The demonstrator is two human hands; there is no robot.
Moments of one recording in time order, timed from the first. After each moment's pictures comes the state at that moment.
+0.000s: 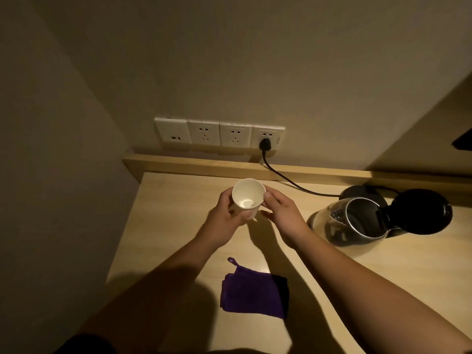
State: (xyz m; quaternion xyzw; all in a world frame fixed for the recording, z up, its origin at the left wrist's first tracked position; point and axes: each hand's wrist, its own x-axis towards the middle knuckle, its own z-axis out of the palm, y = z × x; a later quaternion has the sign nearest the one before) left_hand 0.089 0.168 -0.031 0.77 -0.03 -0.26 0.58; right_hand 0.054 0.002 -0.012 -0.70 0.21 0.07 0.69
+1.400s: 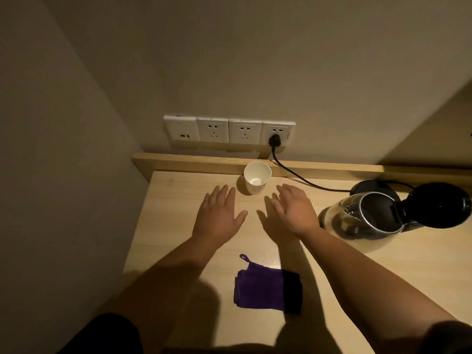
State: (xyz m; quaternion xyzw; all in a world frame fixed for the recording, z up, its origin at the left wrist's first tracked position) left_hand 0.106 0.196 -0.061 0.97 -0.20 -0.07 0.09; right_hand 0.061 -0.012 -0.048 -0.96 0.13 0.07 0.23
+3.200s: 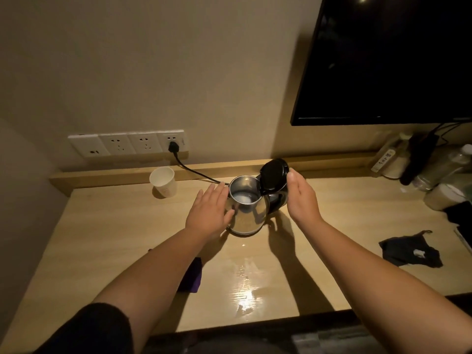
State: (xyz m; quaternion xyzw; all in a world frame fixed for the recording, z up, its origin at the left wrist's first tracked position) left_hand -0.011 -0.013 -0.012 0.94 -0.34 -0.03 0.05; right_hand -0.109 -0.220 0.039 -0.81 0.27 -0.17 0.49
